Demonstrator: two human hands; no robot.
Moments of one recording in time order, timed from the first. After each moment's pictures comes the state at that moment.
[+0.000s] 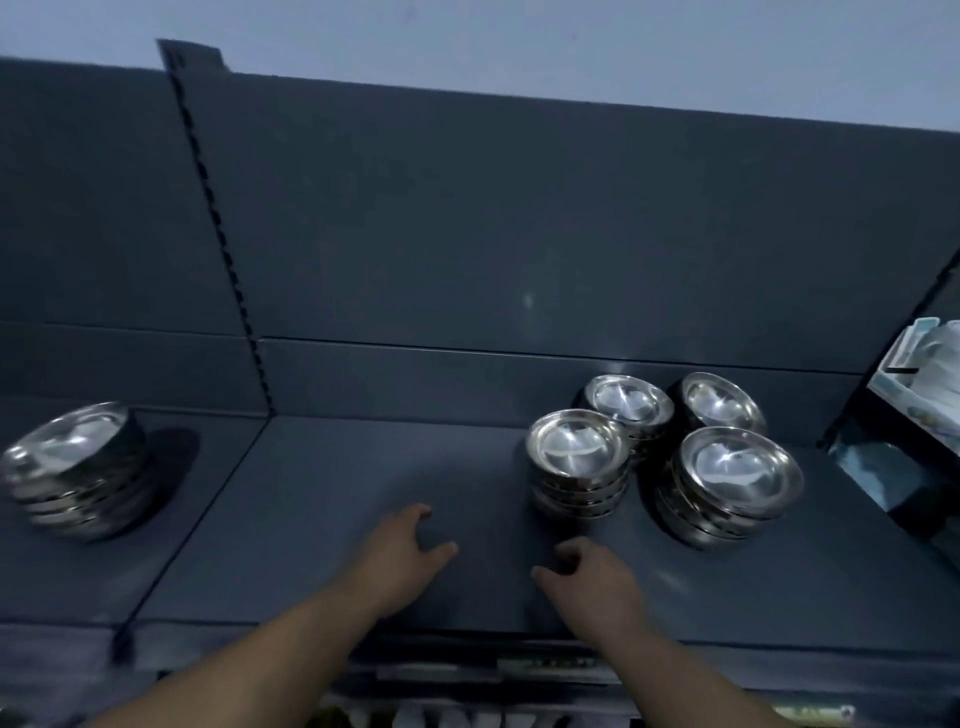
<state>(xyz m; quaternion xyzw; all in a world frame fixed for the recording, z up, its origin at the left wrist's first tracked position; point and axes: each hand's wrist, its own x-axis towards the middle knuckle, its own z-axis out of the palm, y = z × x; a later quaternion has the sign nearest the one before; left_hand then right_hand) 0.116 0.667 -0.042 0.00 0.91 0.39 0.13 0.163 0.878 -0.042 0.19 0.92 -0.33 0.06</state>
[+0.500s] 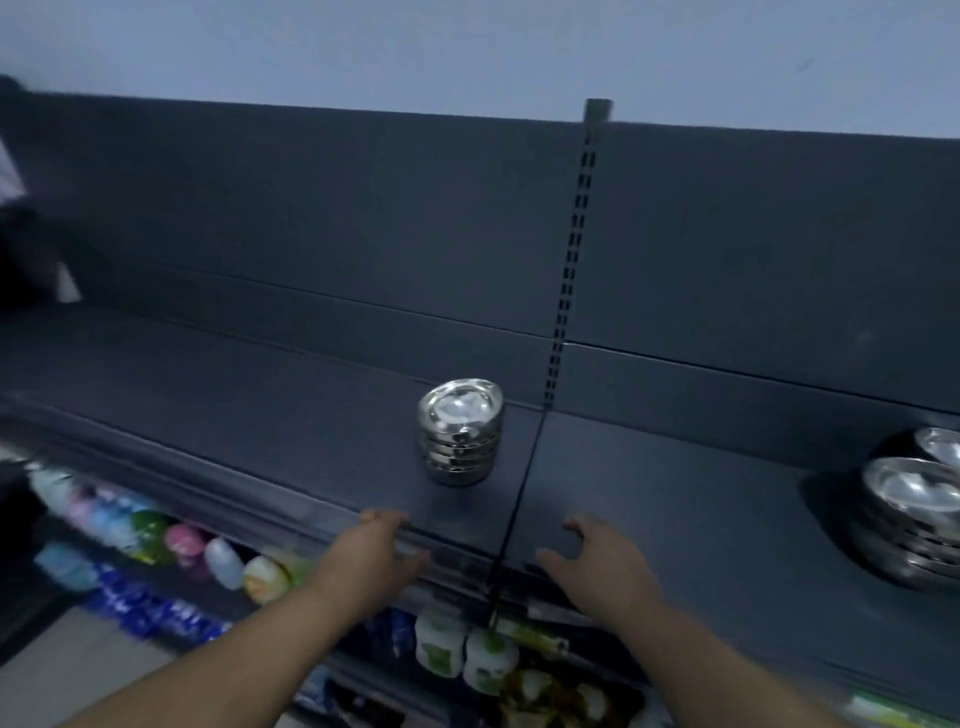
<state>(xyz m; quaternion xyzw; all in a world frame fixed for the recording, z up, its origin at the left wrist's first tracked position) 0.203 0.314 -0.030 -0.11 0.96 0.25 0.07 0.165 0.563 -0.026 -0.01 0.95 -0.29 0.11</state>
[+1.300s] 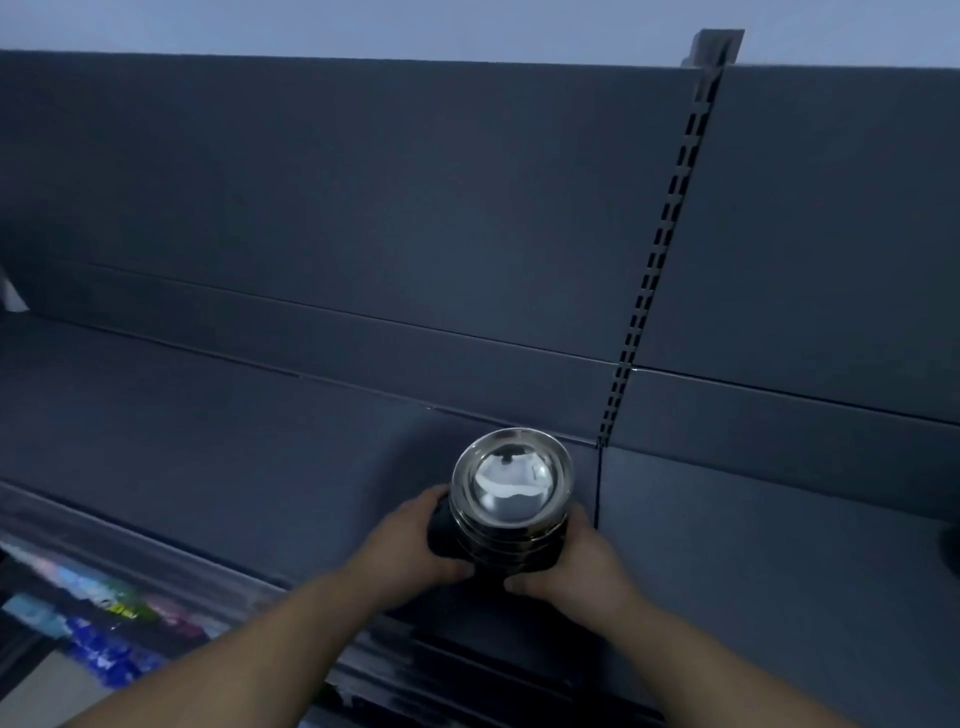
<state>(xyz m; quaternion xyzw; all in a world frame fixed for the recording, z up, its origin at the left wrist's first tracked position) 0.063 0.247 -0.039 -0.02 0.93 0.35 0.10 0.046 0.459 -0.048 -0.04 0.90 -0.41 0.11</state>
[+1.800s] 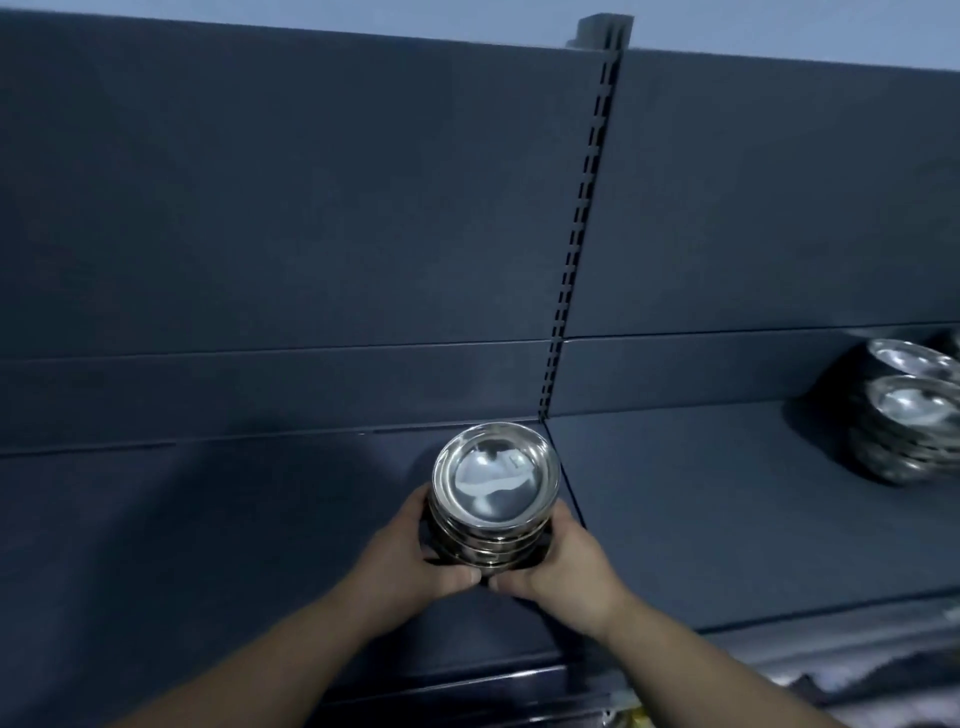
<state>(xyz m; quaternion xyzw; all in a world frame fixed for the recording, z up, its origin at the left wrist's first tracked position) 0.020 0.208 -0.055 0.13 0.81 0.54 0.19 0.074 0.401 -0.051 0.12 0.84 -0.53 0.04</state>
